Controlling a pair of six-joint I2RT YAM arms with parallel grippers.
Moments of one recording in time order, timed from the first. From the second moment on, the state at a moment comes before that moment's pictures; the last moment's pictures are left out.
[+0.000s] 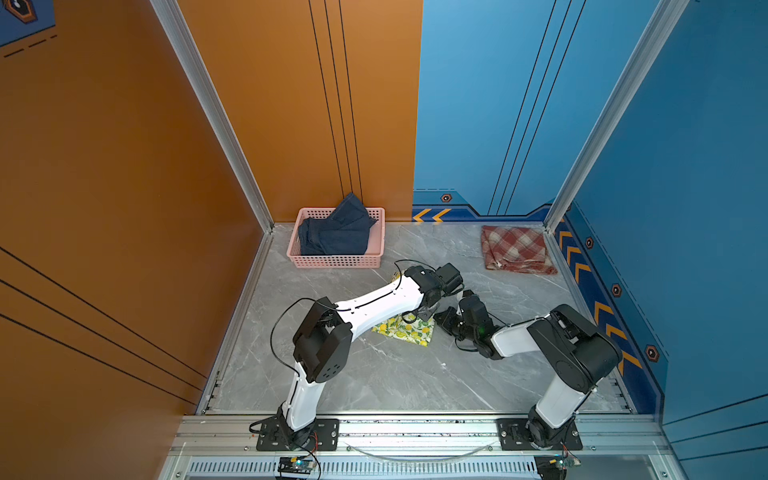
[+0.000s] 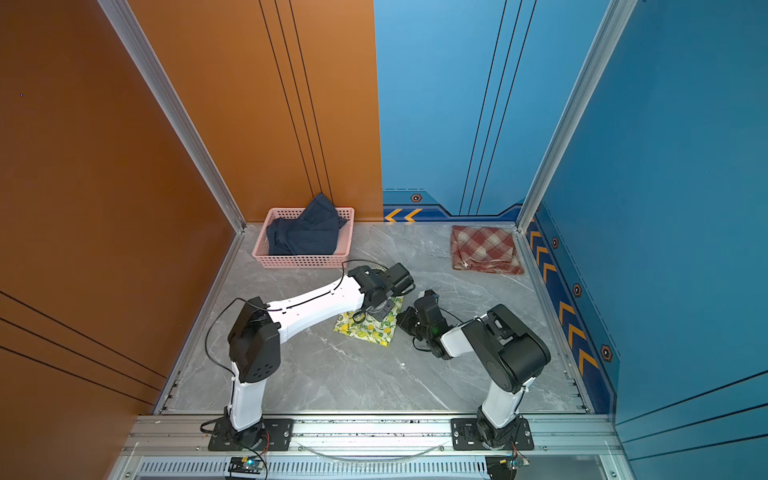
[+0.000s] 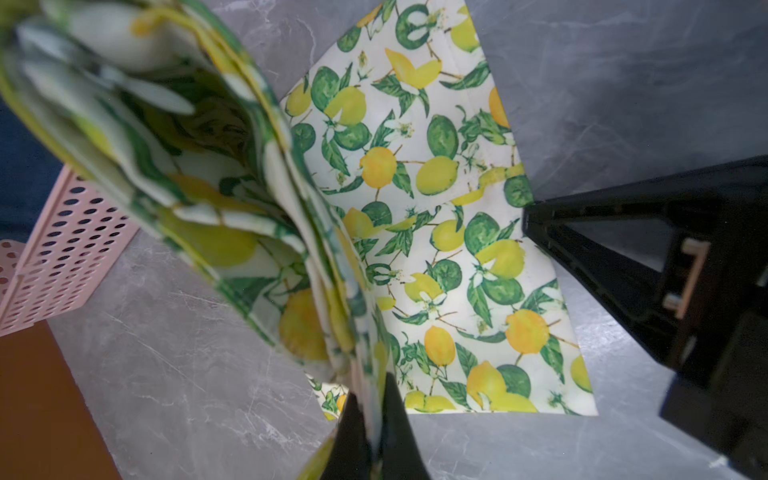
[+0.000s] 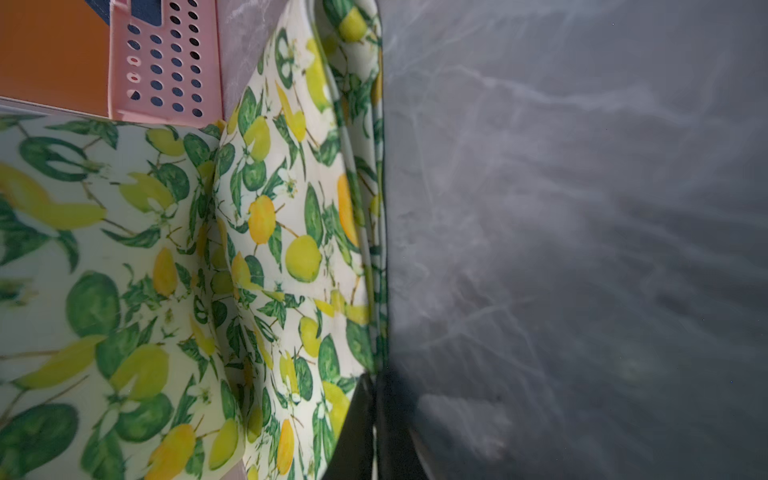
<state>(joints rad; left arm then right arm) -0.91 2.04 1.75 -1.07 -0.42 -0.21 0.55 1.73 0.52 0.58 -0.17 1.09</state>
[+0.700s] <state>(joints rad) -0.82 2.10 1.95 -1.01 0.02 -0.35 0.48 1.52 0.40 0.47 -0.16 1.06</state>
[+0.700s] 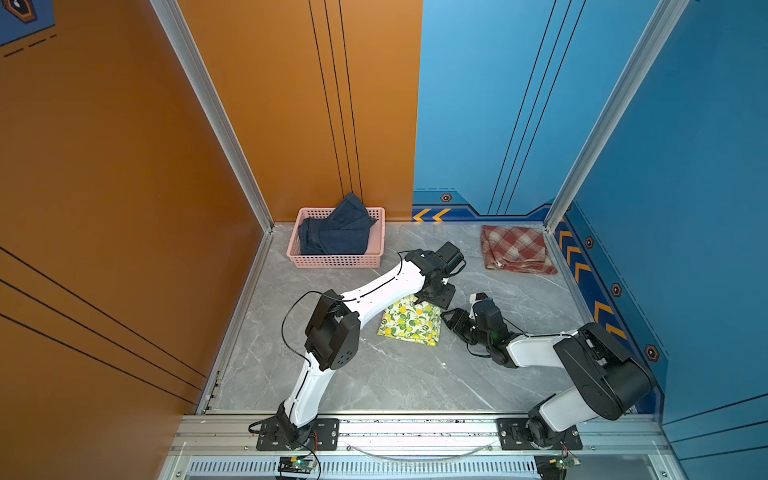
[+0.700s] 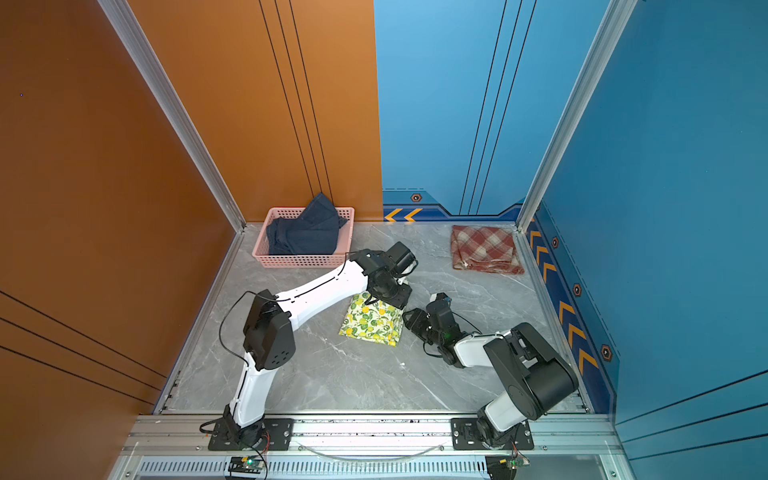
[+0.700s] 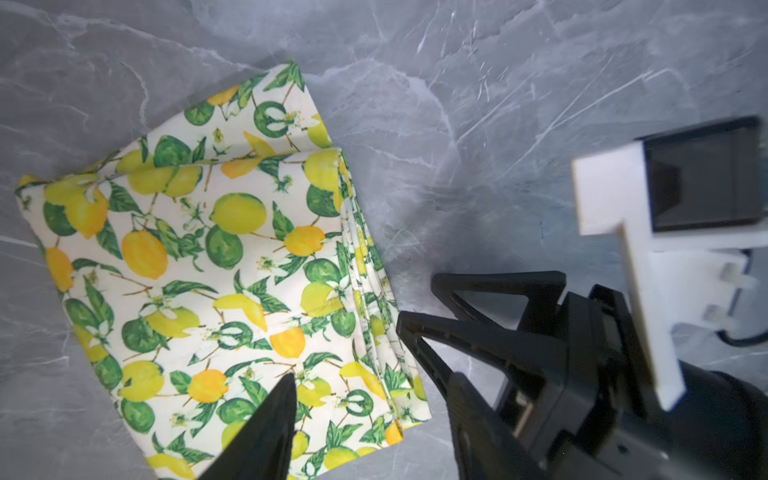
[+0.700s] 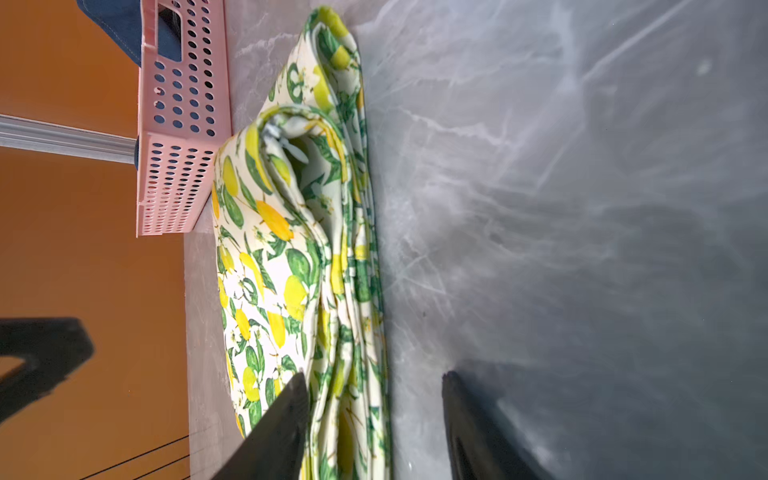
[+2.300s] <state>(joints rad) -0.81 2.01 1.41 -0.61 0.10 -0.35 0.50 1.75 0.66 0.42 -0.17 1.01</state>
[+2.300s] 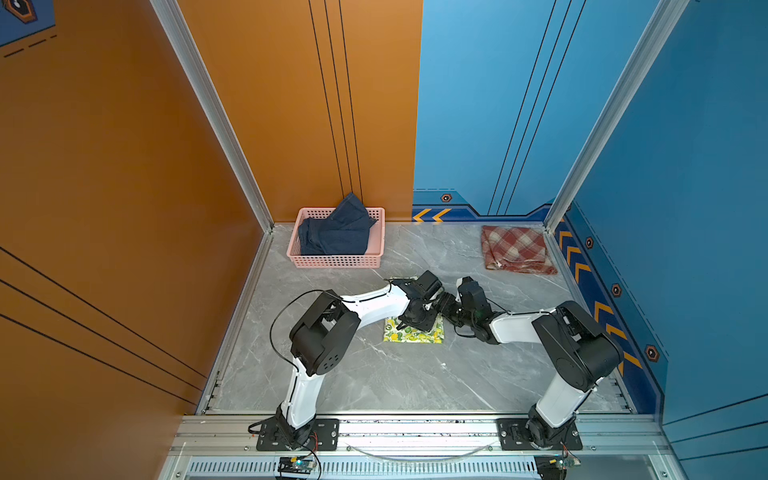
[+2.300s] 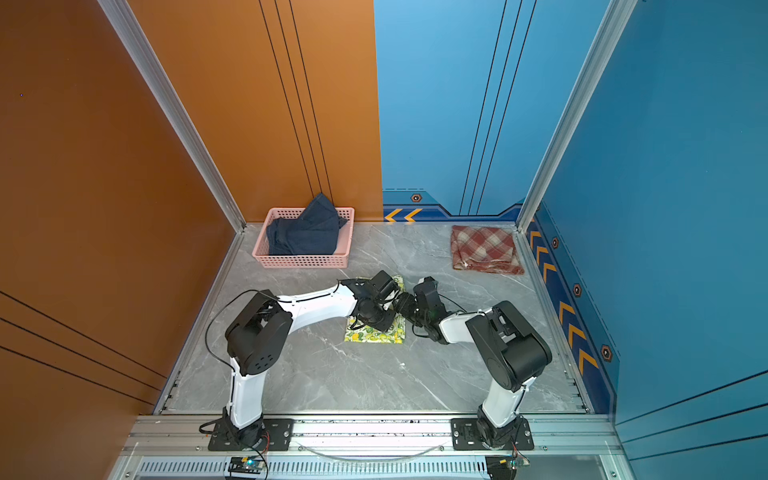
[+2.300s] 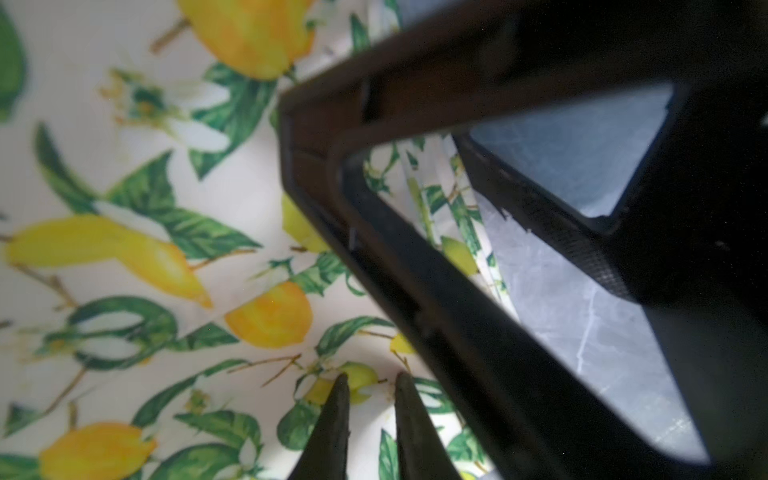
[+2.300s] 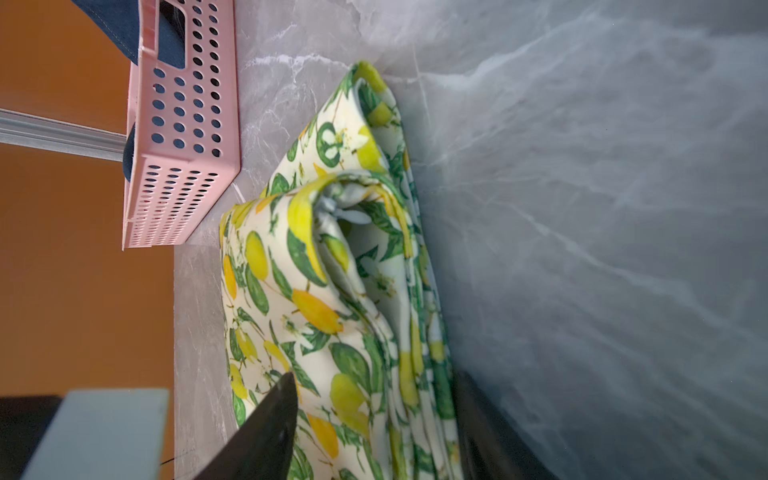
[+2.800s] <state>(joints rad) -0.55 1.70 1.28 -0.54 0.12 -0.40 0.51 1.75 0.69 0.38 -0.17 0.95</state>
